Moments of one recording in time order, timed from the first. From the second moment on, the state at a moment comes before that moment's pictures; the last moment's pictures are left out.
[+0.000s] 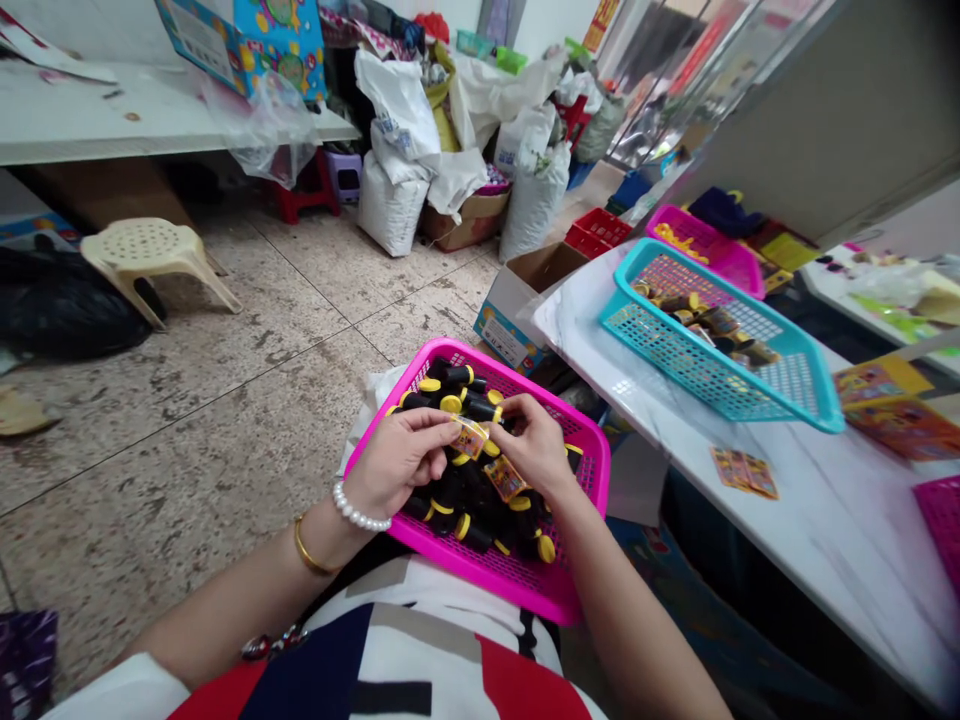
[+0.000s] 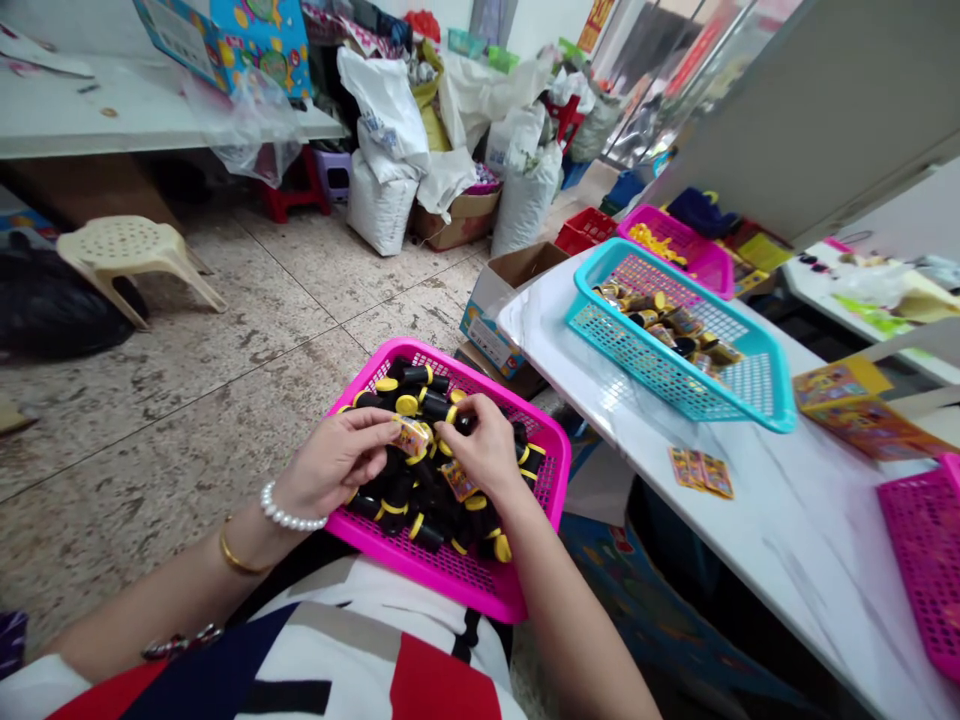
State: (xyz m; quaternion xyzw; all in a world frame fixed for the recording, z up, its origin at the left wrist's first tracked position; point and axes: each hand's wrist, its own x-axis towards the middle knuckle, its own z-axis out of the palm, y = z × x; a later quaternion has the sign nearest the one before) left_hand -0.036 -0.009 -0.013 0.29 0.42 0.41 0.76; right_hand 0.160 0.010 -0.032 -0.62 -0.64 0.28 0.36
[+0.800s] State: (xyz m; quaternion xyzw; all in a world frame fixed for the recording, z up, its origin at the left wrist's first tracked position) left_hand -0.018 0.003 0.002 0.27 0.36 0.41 0.80; right_hand 0.169 -0.040 0.014 -0.53 -0.56 0.42 0.49
